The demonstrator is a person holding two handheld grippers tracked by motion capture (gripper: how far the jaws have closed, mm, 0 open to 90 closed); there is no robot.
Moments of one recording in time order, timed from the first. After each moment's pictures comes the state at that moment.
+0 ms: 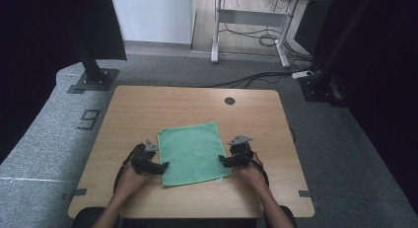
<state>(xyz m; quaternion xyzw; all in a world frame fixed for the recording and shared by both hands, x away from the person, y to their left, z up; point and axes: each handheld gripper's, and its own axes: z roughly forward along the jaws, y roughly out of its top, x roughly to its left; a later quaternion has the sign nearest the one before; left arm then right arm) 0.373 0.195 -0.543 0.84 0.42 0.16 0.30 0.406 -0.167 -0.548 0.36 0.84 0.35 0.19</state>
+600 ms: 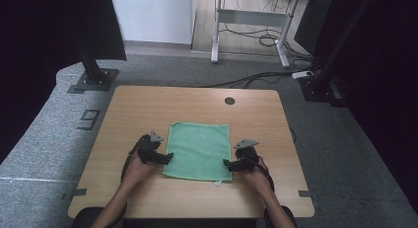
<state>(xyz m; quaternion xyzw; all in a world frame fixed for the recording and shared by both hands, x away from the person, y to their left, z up) 0.410 0.186 -0.546 0.84 0.42 0.17 0.31 0.391 -0.184 -0.548 0.38 0.84 0.34 0.18</state>
